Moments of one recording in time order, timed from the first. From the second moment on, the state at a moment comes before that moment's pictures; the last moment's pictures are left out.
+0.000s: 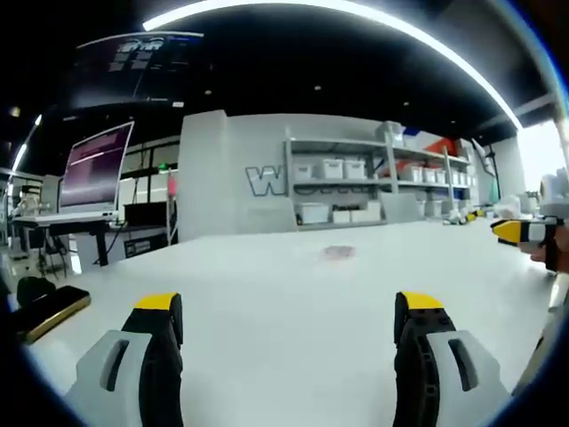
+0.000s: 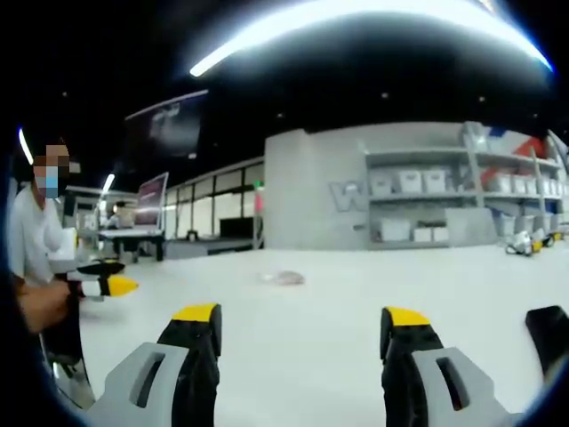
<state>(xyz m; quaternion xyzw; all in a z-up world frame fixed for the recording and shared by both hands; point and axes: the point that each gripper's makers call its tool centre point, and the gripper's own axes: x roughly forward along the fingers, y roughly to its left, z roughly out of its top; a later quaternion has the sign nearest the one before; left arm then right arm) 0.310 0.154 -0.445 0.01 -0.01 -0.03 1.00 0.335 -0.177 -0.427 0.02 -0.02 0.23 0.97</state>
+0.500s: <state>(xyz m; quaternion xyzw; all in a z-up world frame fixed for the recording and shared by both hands) 0.314 0.154 -0.444 0.02 -0.01 -0.03 1.00 0.338 -0.177 -0.425 0.02 -0.02 0.23 0.97</state>
